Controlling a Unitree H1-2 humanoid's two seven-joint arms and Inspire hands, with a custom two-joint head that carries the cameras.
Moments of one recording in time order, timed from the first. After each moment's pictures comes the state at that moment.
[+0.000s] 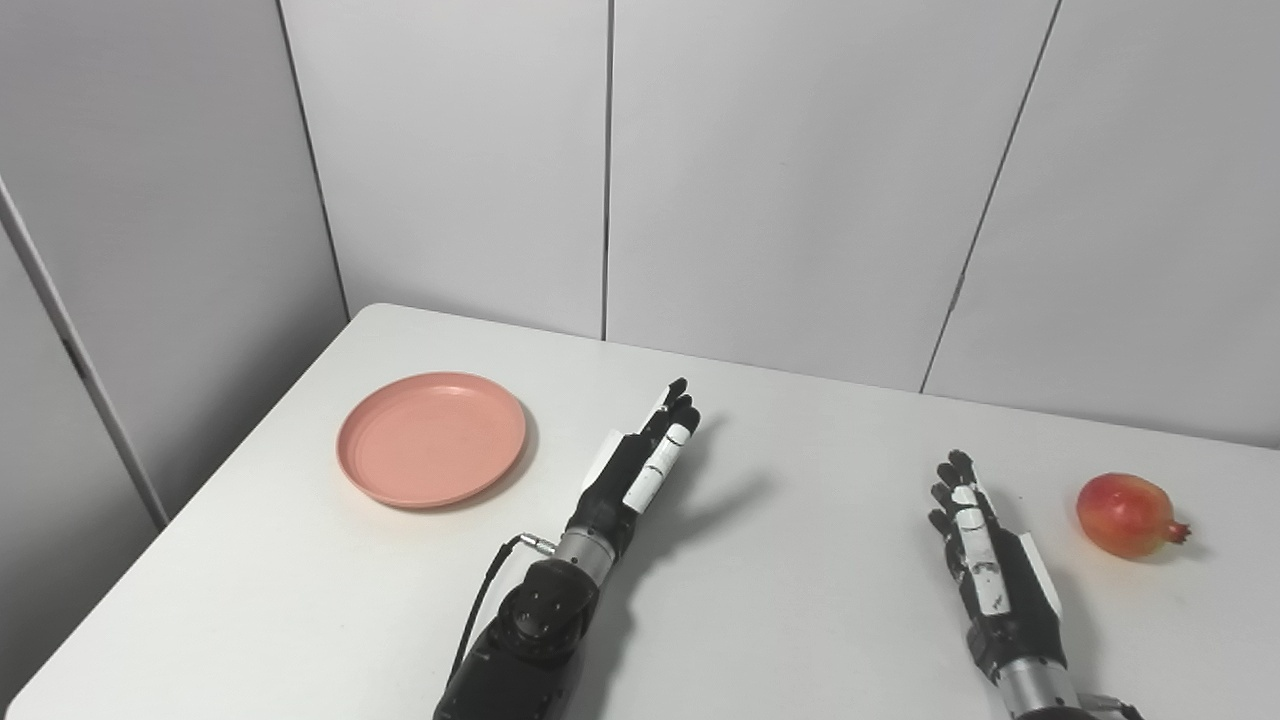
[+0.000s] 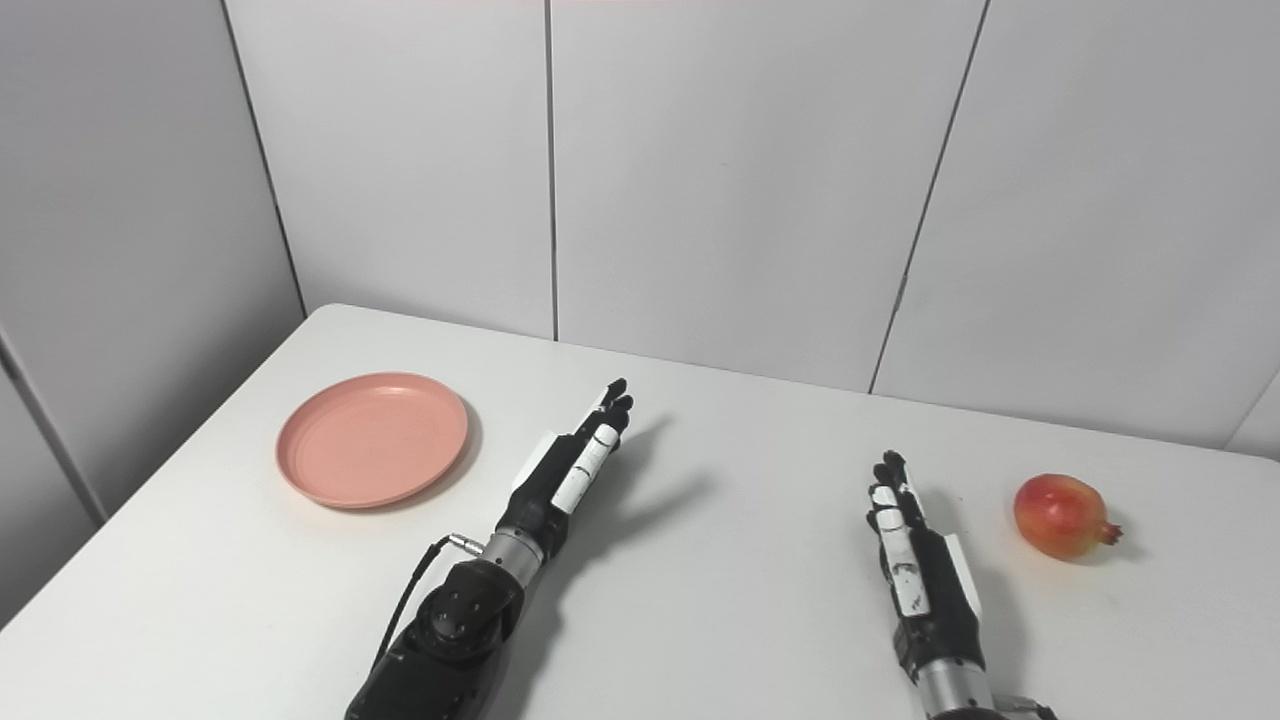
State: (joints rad) left arm -0.42 0.00 -0.05 0.53 0.07 -0.19 -0.06; right arm -0.30 -0.07 0.00 0.32 0.09 -0.08 0.13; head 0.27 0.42
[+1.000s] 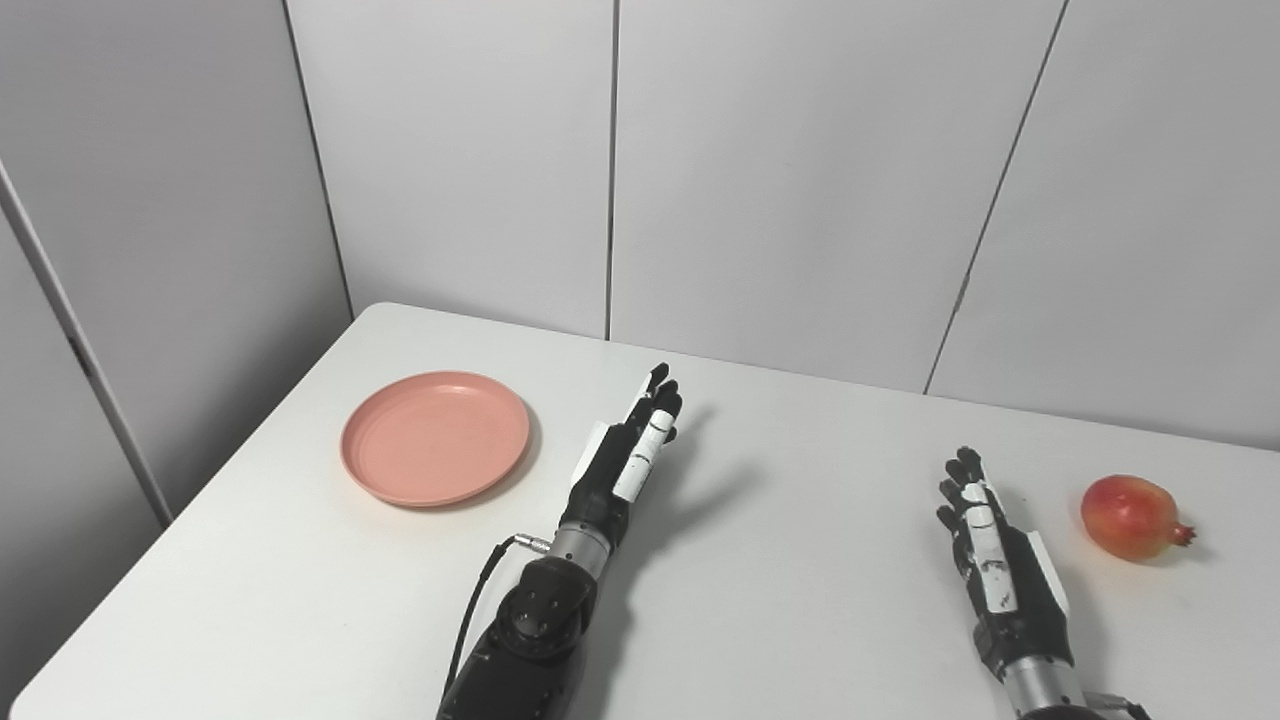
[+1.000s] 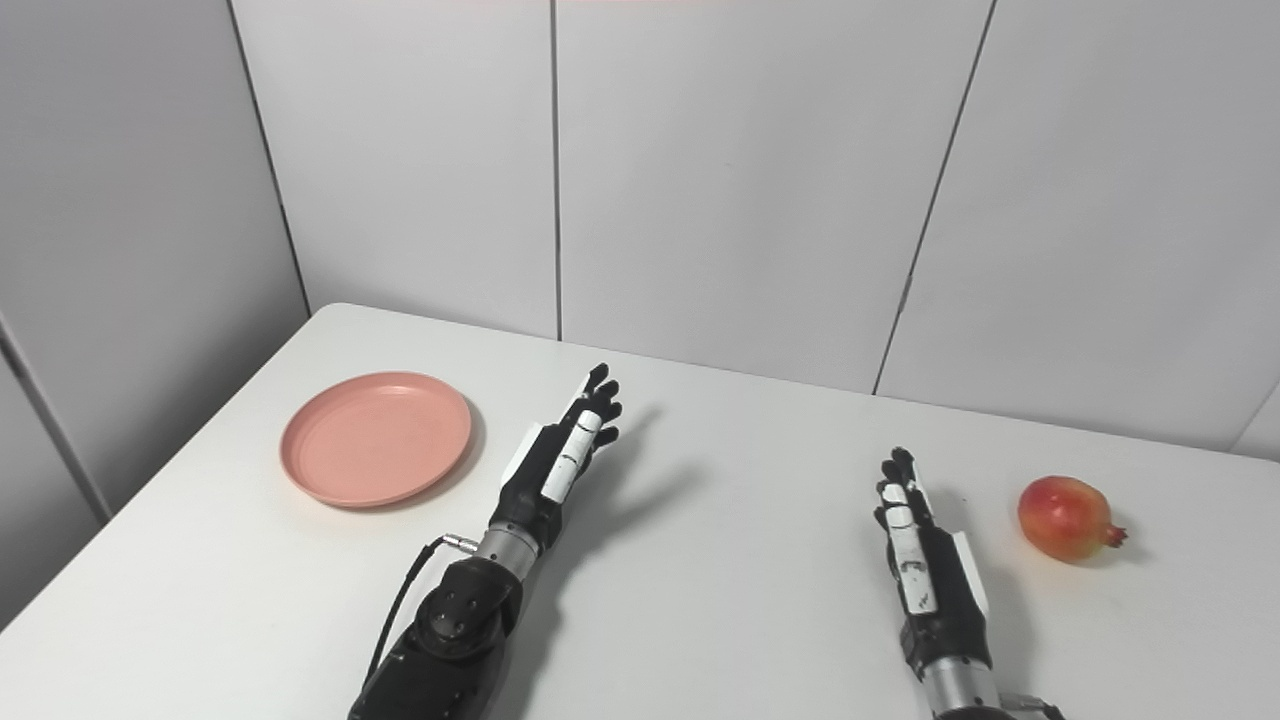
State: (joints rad) left arm -0.42 -0.01 0.00 0.51 0.00 -0.22 -0.02; right arm -0.32 -0.07 0.00 0.34 0.08 -0.10 0.13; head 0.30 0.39
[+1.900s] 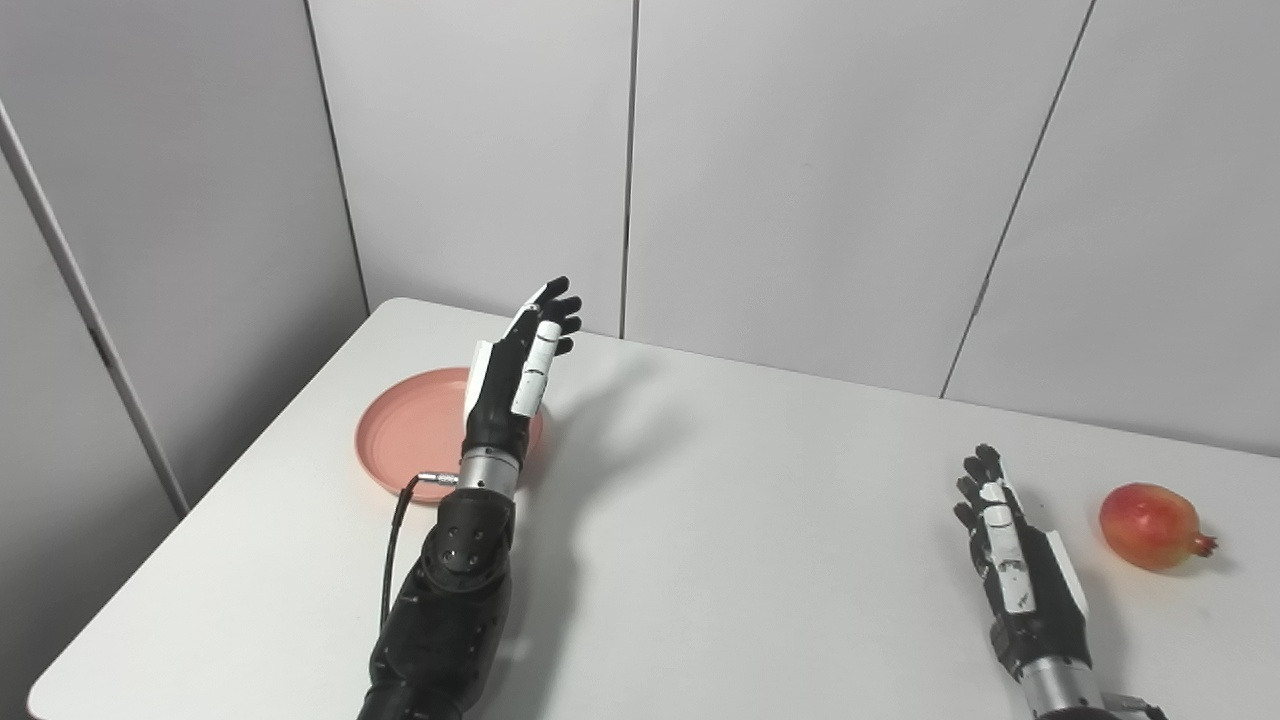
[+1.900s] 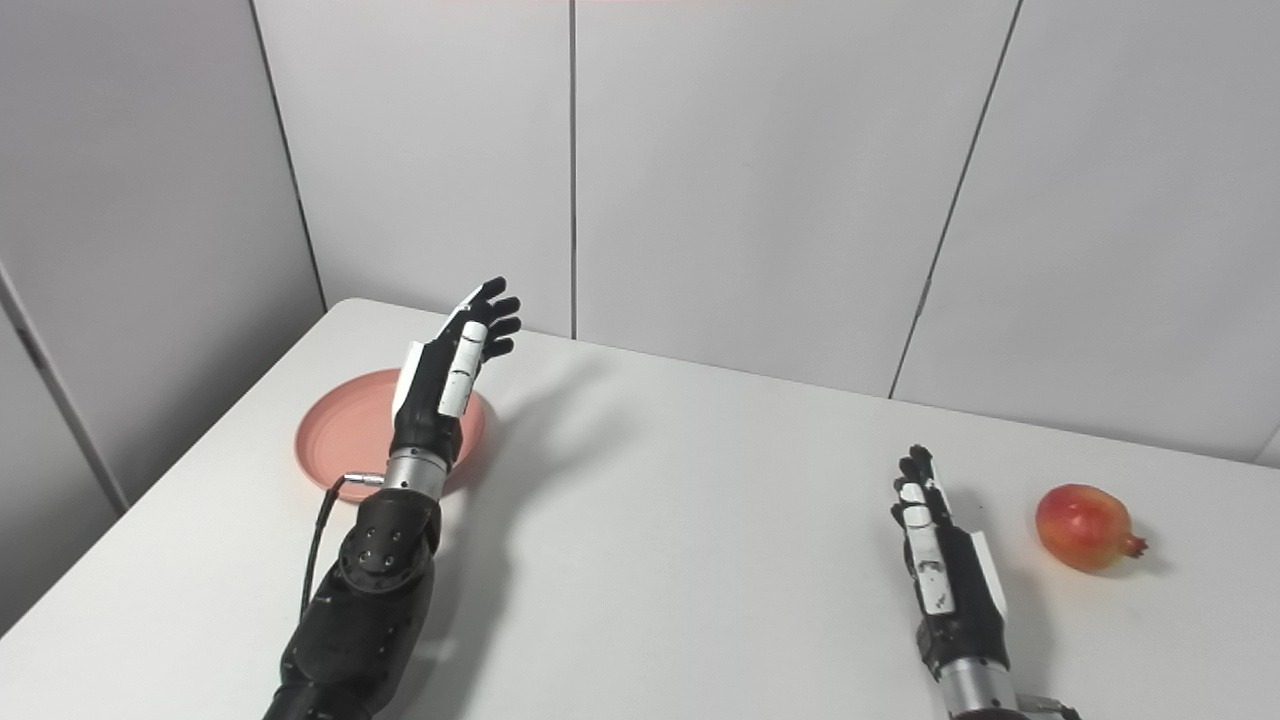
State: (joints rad) left arm -0.45 0.13 0.14 0.37 0.05 -0.18 0.14; right arm -0.34 -0.08 -0.01 0.37 0.08 -0.13 0.14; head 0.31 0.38
